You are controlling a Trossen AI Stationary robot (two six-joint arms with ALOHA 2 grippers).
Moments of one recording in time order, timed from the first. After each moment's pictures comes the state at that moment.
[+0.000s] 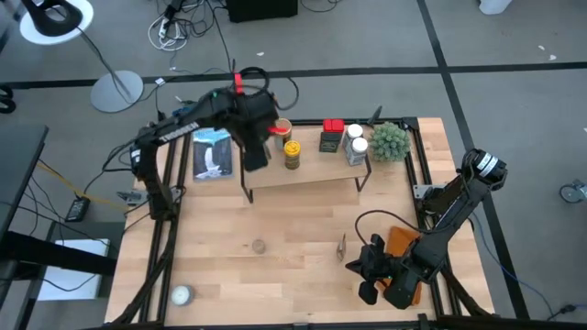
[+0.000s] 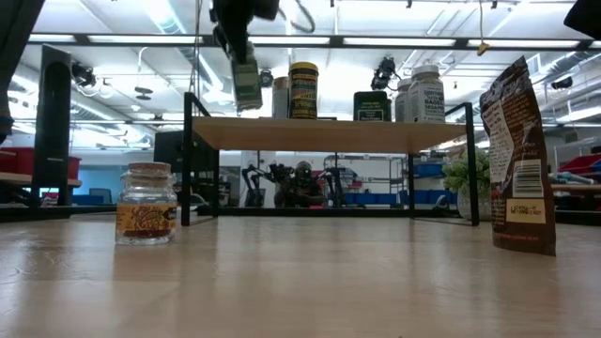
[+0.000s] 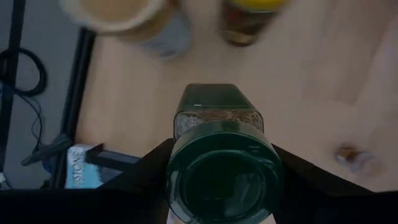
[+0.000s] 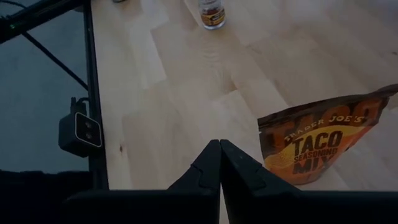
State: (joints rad) left arm 0.30 1.76 2.05 -1.57 -0.08 0.02; right arm 0.90 1.54 1.00 -0.45 0.73 1.16
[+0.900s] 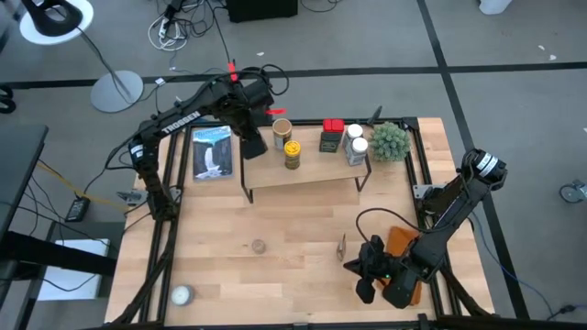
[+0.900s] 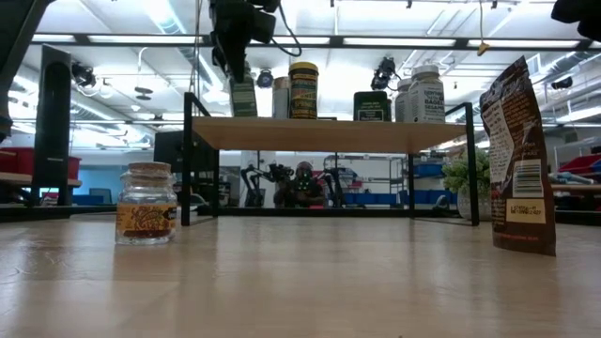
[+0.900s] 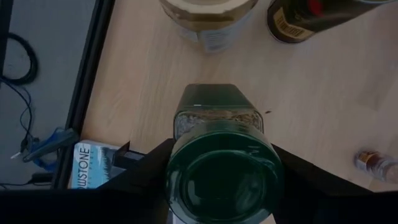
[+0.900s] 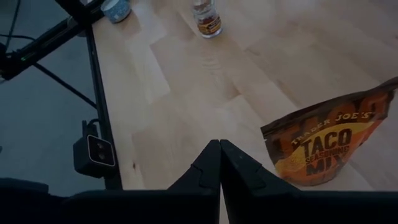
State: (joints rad) left arm 0.46 1.77 2.00 -1.53 -0.01 0.12; right arm 0.89 1.54 1.00 -0.41 0.74 1.26
